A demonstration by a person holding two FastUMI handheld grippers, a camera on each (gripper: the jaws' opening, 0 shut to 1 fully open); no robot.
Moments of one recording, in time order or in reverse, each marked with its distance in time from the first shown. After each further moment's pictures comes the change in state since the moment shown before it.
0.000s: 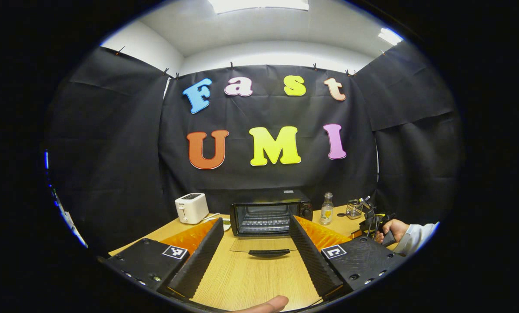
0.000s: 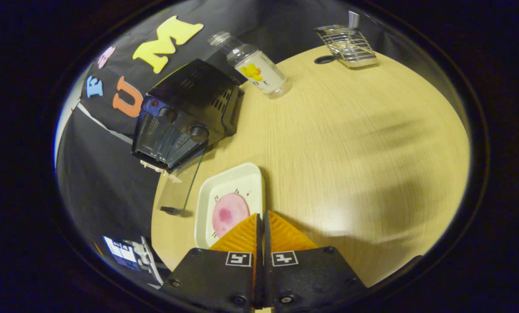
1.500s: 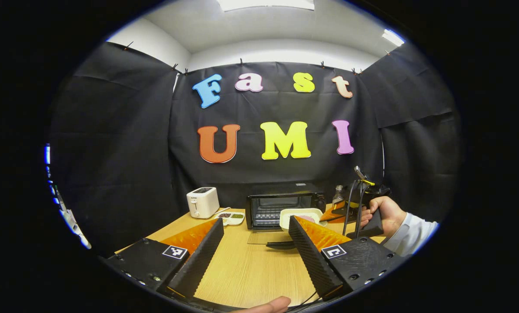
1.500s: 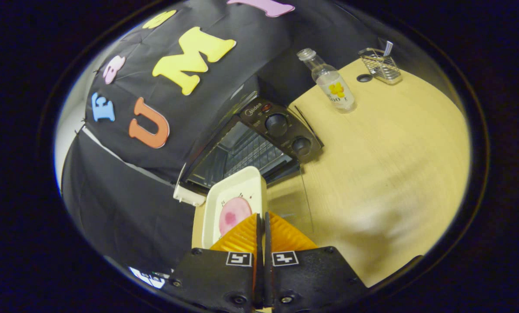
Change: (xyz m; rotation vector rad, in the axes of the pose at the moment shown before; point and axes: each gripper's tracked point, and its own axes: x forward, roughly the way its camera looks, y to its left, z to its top) left arm -0.009 0.062 -0.032 -0.005 0.031 0.032; right arm 0.029 0.208 -0.001 0.150 -0.260 0.042
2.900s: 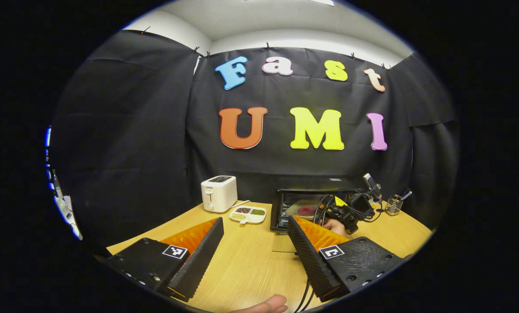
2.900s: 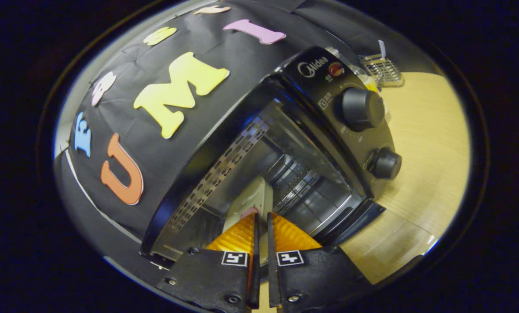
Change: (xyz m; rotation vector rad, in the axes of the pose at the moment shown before) left arm 0.092 0.059 -0.038 -0.076 0.066 0.110; right arm 0.176 0.059 0.073 0.025 -0.554 -0.061
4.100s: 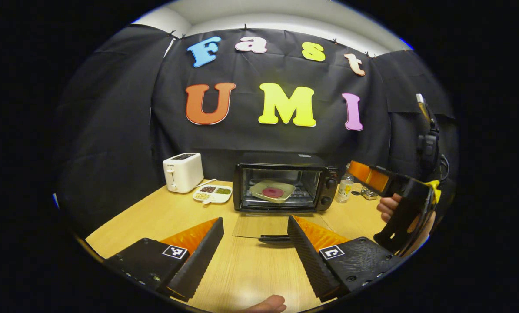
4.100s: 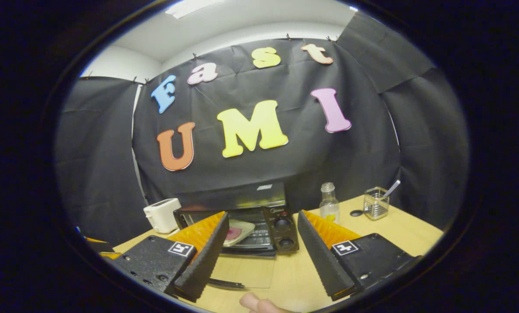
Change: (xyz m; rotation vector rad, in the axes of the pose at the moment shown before) left arm 0.032 -0.089 -0.059 0.012 0.180 -0.179; right arm -0.239 -0.028 0.152 -0.614 -0.222 0.230
